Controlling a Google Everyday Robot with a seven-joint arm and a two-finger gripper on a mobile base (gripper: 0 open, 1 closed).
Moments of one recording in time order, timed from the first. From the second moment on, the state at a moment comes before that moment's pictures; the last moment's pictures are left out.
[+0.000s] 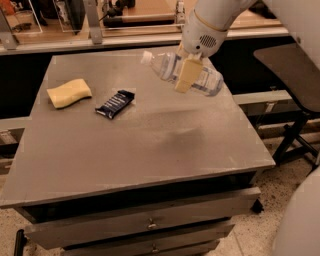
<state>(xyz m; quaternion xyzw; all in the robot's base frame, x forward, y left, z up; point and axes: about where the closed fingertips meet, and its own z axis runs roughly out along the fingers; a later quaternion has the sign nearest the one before) 0.597 -0.061 0.929 -0.69 0.69 0.09 0.18</state>
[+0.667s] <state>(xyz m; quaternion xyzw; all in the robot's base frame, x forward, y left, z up) 0.572 -0.087 0.874 -0.70 0.71 -0.01 0.06</state>
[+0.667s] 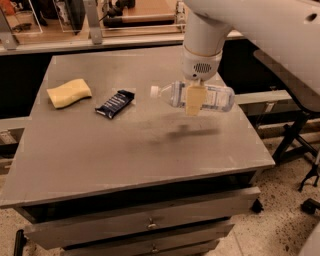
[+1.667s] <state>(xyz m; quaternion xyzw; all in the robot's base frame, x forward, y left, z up) 0.547 -0.057 0.835 -0.73 0.68 -0.03 0.03</state>
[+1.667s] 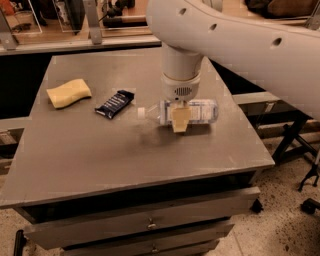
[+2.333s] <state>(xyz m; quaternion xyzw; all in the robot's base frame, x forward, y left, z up) 0.546 -0.060 0.838 -0.73 0.68 0.00 0.05</state>
